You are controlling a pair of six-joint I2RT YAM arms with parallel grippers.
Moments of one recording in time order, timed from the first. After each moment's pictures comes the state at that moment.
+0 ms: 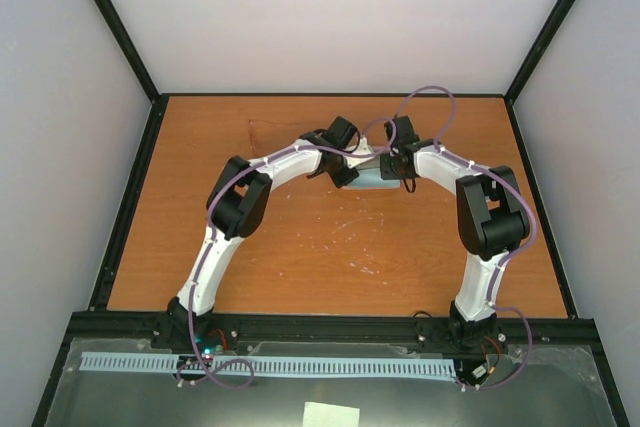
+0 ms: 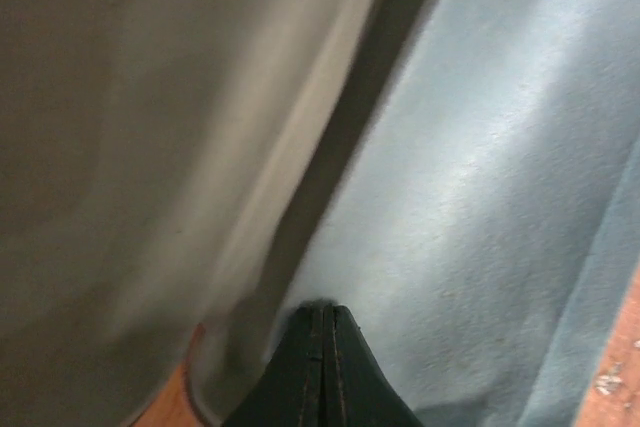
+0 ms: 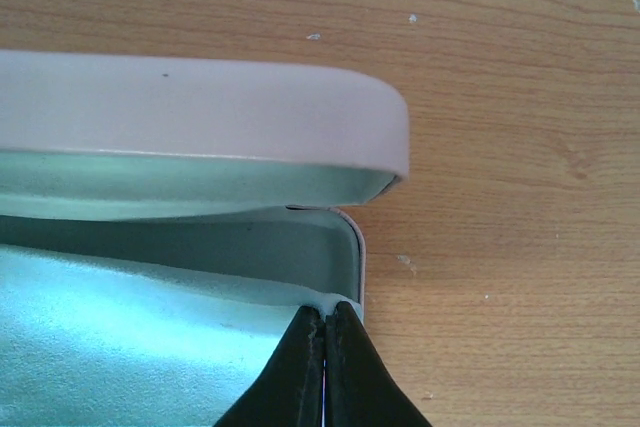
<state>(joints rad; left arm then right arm) -0.66 2.37 1.89 -0.60 0.13 0.44 0.33 1.90 1.28 -0.47 0.14 0.23</state>
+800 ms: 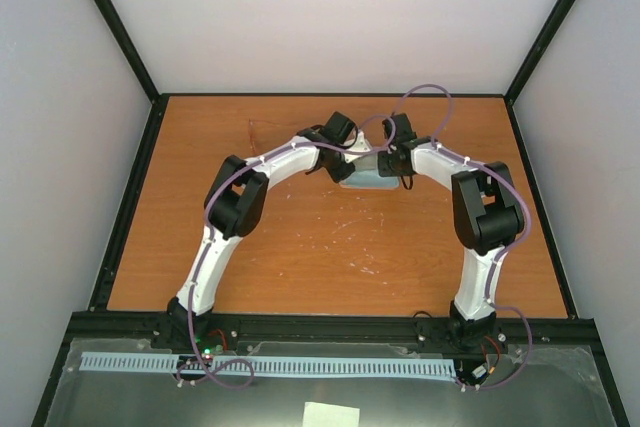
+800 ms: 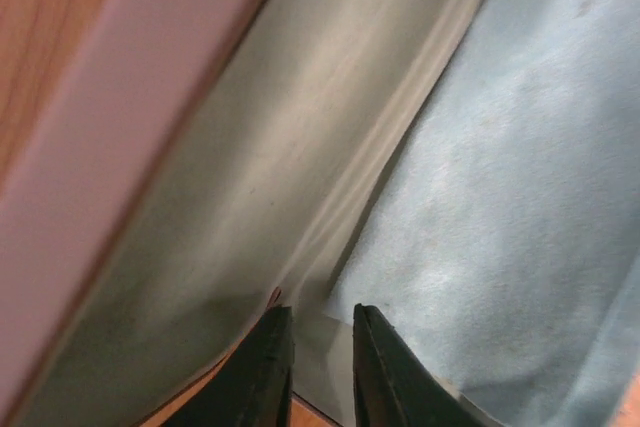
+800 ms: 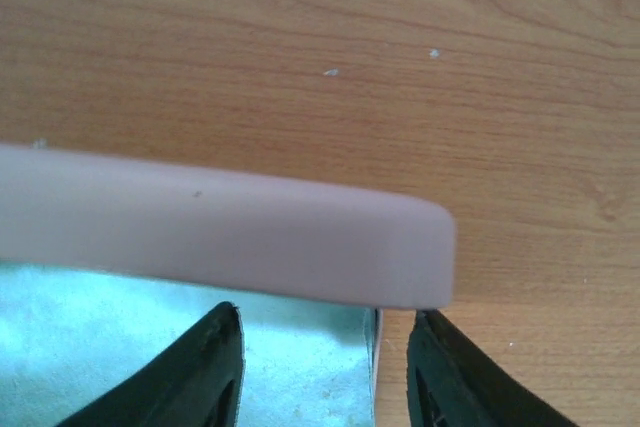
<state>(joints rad) -0.64 2.36 1.91 -0.61 0.06 0.43 0.33 1.95 1.33 -0.45 0.12 0.22</state>
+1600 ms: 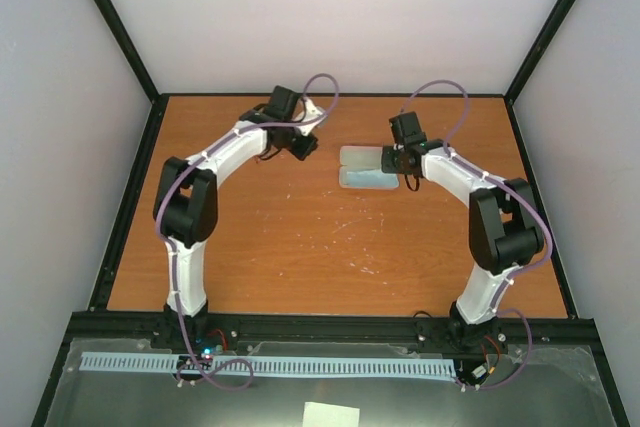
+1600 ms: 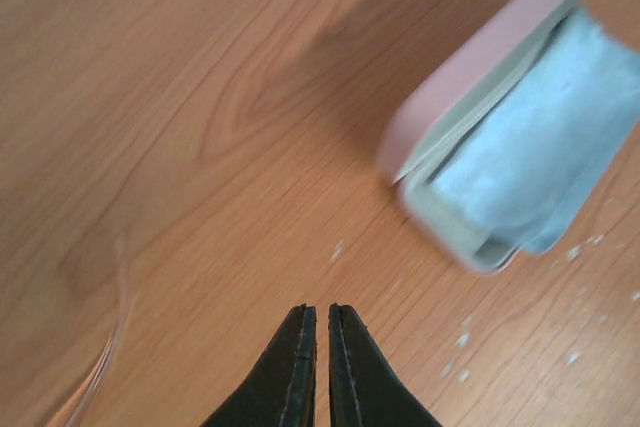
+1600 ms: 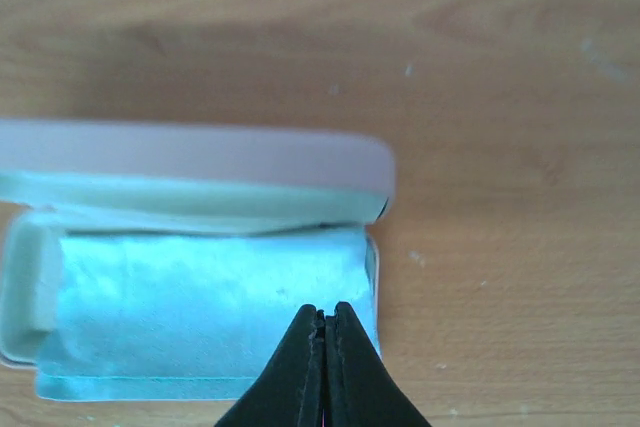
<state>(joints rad) -0.46 2.05 1.71 -0.59 0.28 0.26 0.33 1.76 1.25 -0.43 0.12 0.29</state>
